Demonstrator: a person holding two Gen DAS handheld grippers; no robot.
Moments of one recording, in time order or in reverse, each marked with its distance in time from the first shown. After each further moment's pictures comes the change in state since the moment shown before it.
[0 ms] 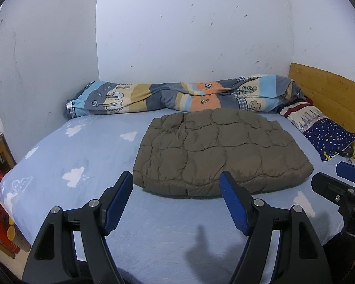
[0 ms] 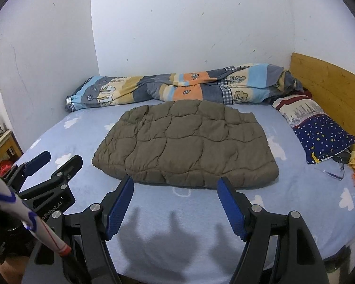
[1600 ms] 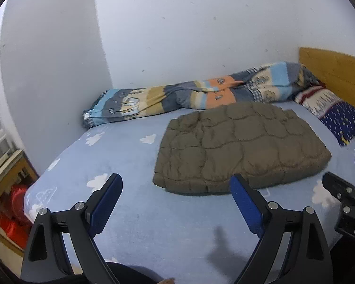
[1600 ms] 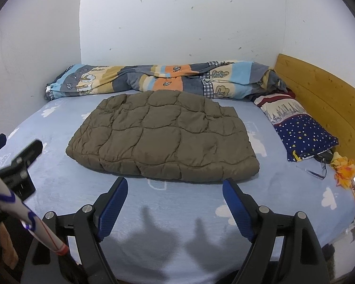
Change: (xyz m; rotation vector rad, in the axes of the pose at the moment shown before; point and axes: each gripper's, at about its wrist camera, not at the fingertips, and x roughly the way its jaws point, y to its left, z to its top) left arm -0.013 -0.013 0.002 0.109 0.013 0.127; right arm 0.013 -0.003 -0.007 -0.034 0.041 -0.154
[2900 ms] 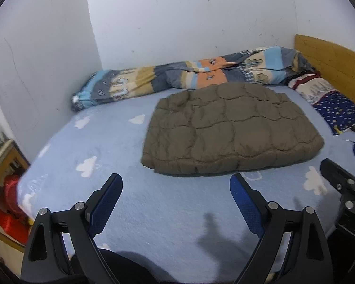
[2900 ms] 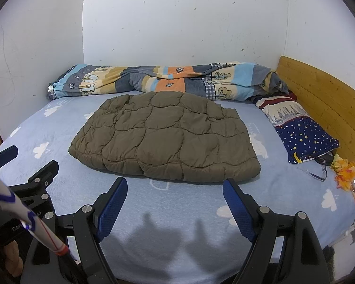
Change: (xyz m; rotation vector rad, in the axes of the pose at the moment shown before) left arm 0.012 0.003 -0.003 -0.025 0.137 -0.084; right arm -0.004 0.002 0.001 -0.011 -0.006 0.006
